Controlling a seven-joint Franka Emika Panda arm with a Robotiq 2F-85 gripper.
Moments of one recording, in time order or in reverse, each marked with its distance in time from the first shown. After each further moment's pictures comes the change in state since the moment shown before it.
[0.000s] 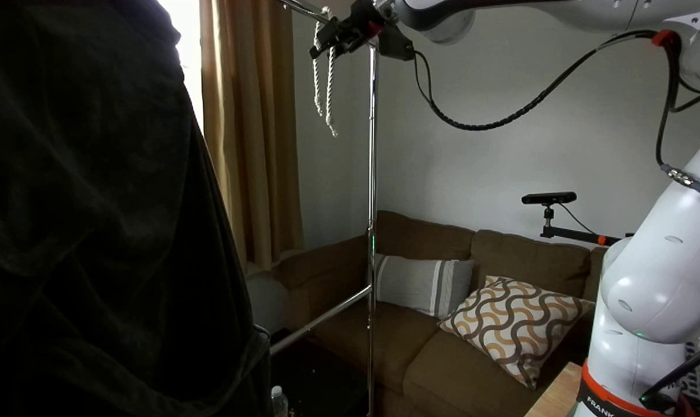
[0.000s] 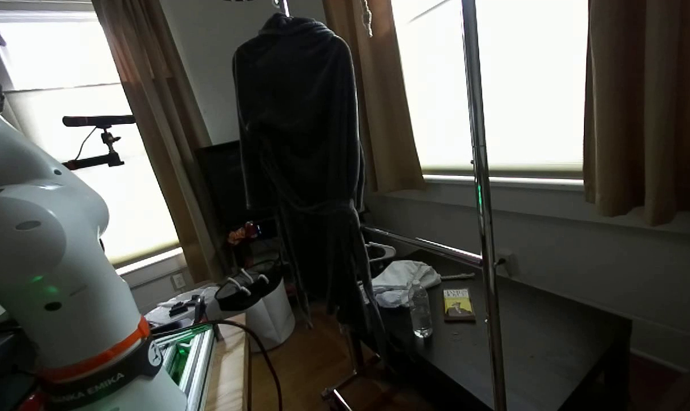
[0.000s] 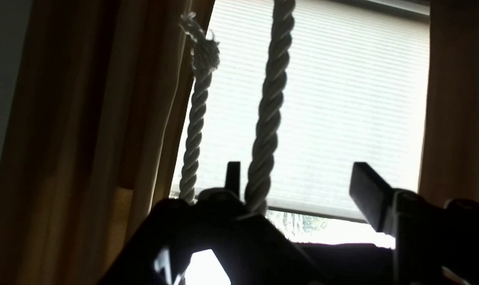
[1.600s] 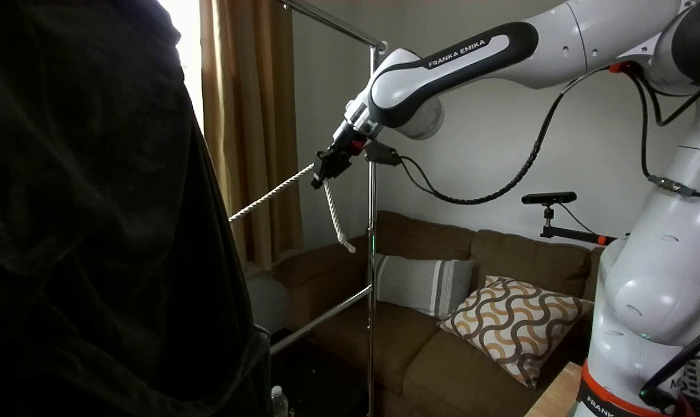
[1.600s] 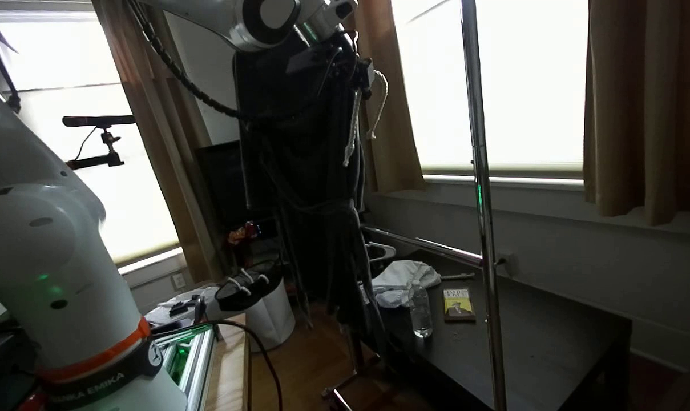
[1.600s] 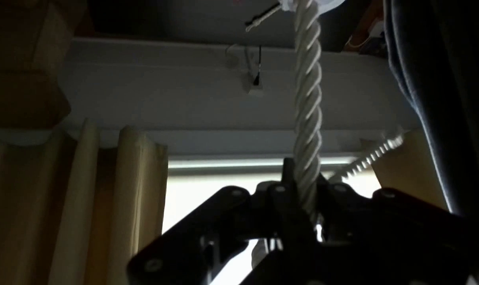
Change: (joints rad) arm 0.075 0.107 -0.033 -0.345 0.242 -0.029 -0.031
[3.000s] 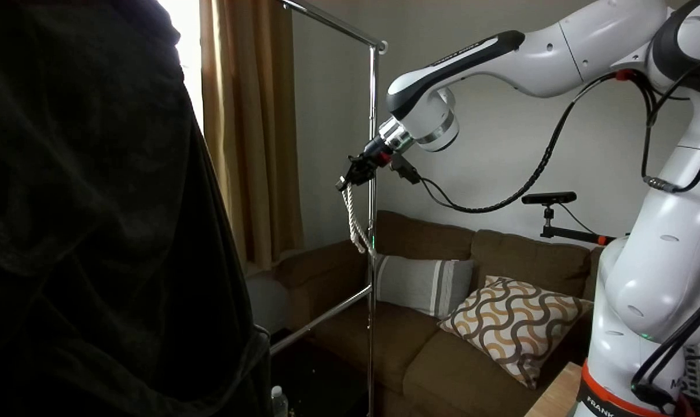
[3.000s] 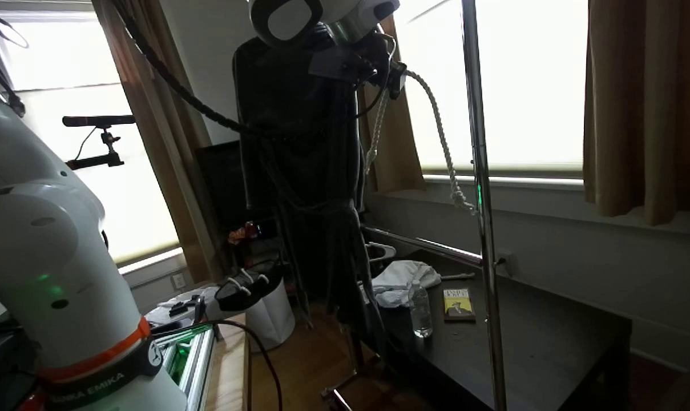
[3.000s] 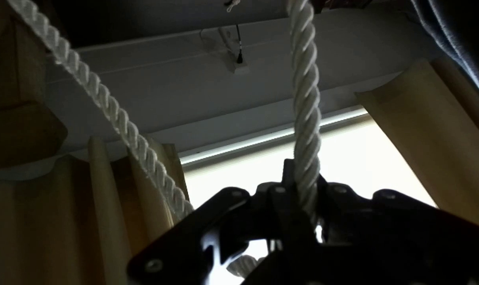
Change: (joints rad) arm 0.010 0.005 -0.205 -0.044 0.497 0.004 -0.426
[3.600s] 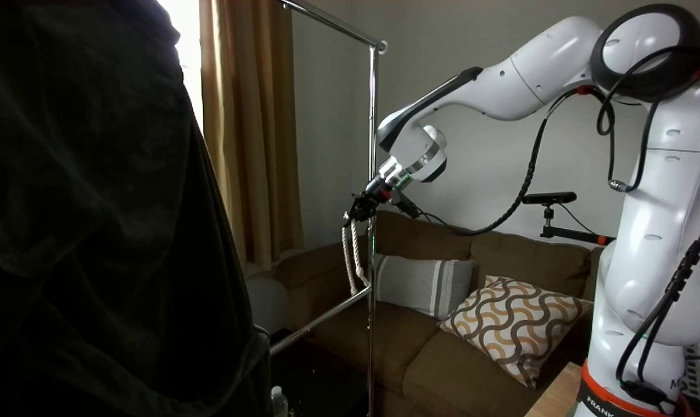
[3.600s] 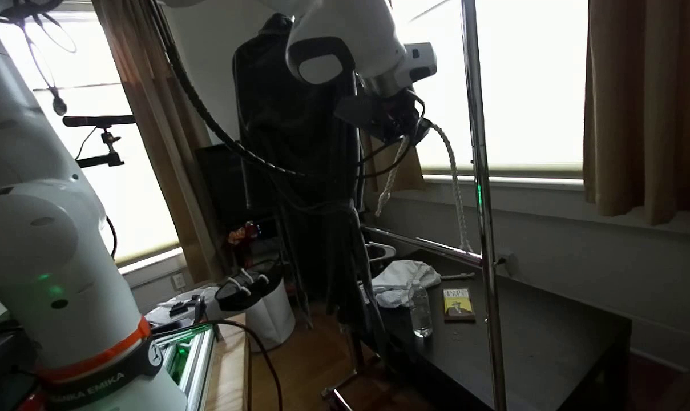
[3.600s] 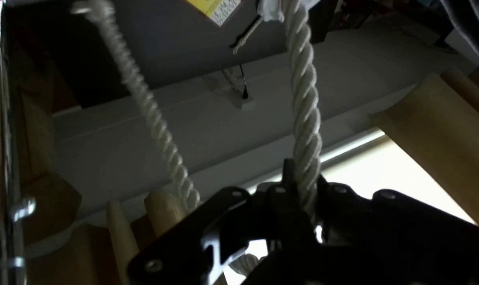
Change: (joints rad) arm -0.007 0.187 -0.068 0.001 0.227 -0.041 -0.198
